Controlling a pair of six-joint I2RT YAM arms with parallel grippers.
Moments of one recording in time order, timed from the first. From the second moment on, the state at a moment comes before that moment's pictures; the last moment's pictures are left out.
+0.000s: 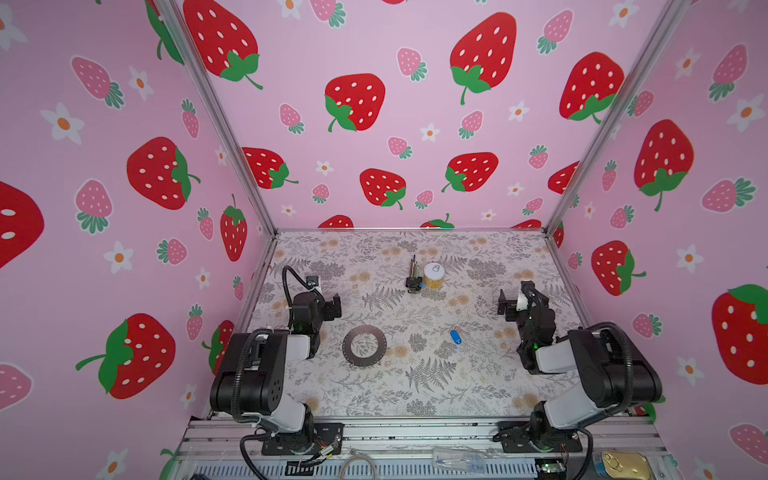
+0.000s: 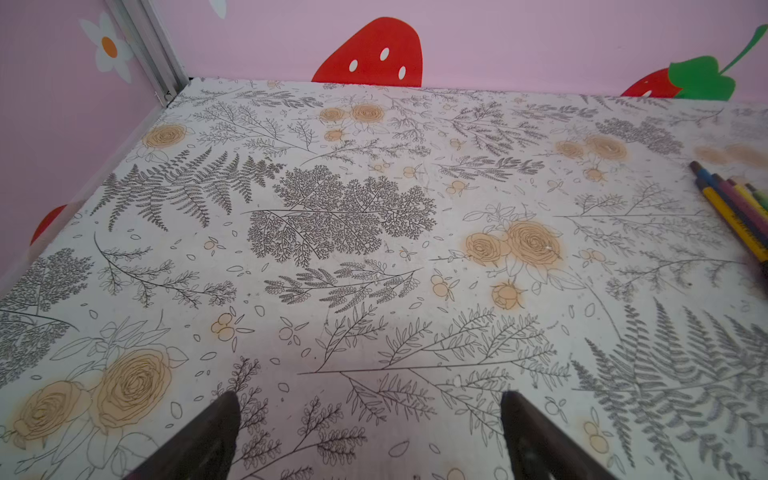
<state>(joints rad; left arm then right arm) 0.00 1.55 0.43 0.66 -0.03 -0.02 0.14 1.57 0.25 1.16 0.13 -0.15</state>
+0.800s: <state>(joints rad) 0.01 1.55 0.43 0.65 -0.01 -0.02 0.11 1.57 0.26 1.15 0.10 -0.14</state>
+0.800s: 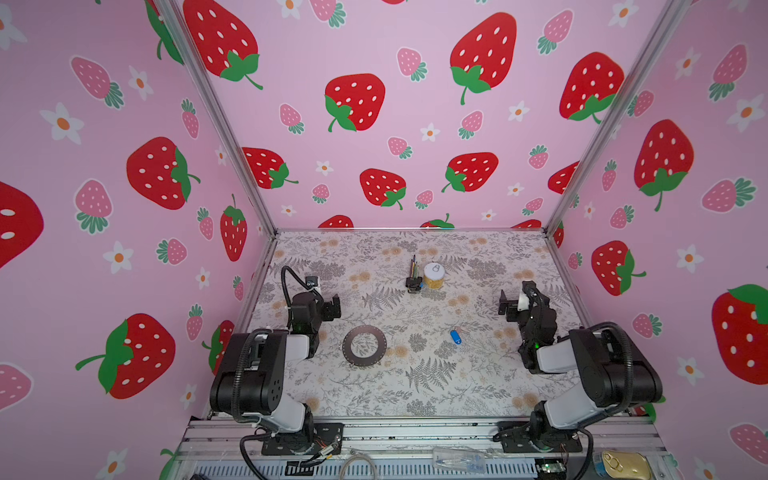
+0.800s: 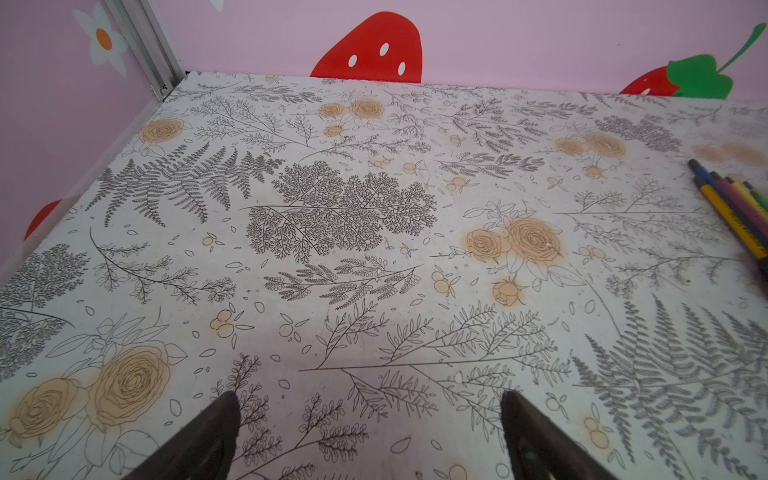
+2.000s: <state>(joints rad) -0.07 1.18 0.84 -0.22 0.12 -0.22 0.99 1.53 0.73 0.26 -0.03 -0.40</state>
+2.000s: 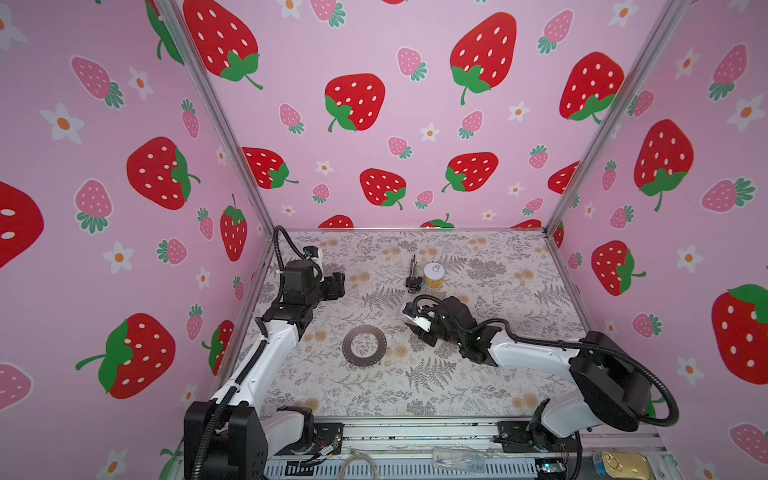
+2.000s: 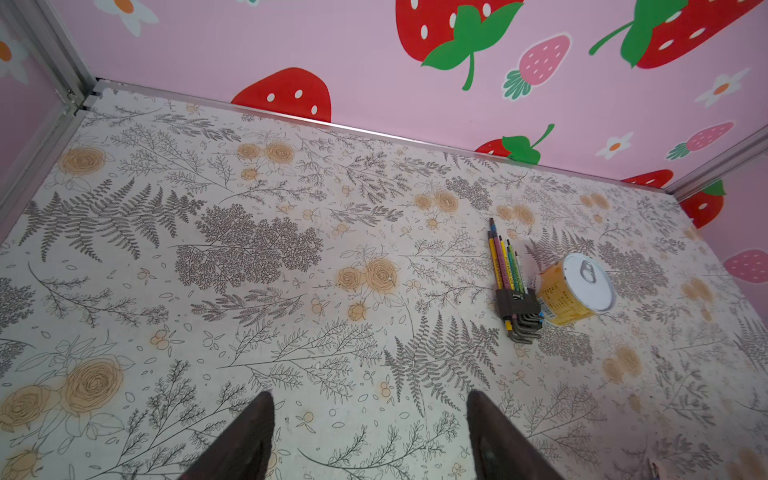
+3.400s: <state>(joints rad) 0.11 1.24 0.84 -0.20 0.29 -0.47 1.28 1.95 1.26 -0.46 0.03 -0.07</state>
